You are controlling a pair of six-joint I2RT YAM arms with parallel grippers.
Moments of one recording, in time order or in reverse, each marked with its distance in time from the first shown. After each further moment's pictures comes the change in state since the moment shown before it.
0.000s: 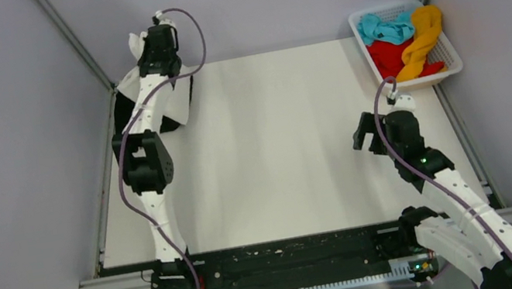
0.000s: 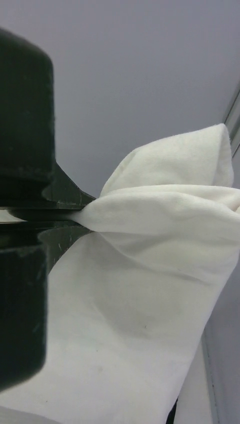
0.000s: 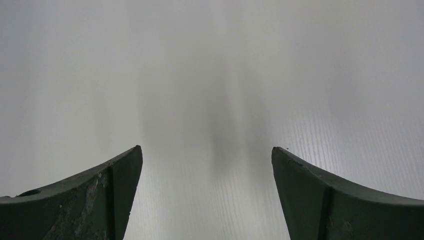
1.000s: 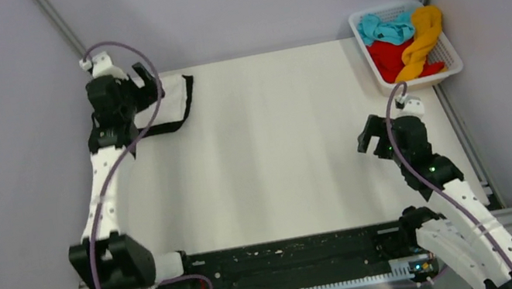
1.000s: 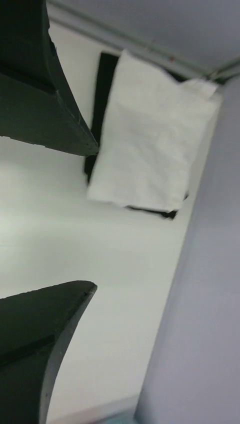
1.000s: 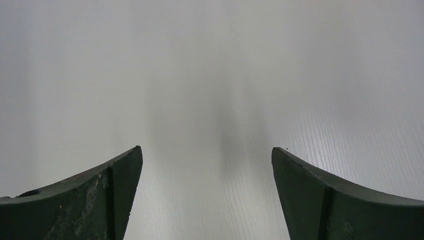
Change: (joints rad) left arm 0.219 -0.712 -0.668 0.071 0.701 -0.740; right arm 0.000 -0.095 0.003 -0.105 0.037 0.038
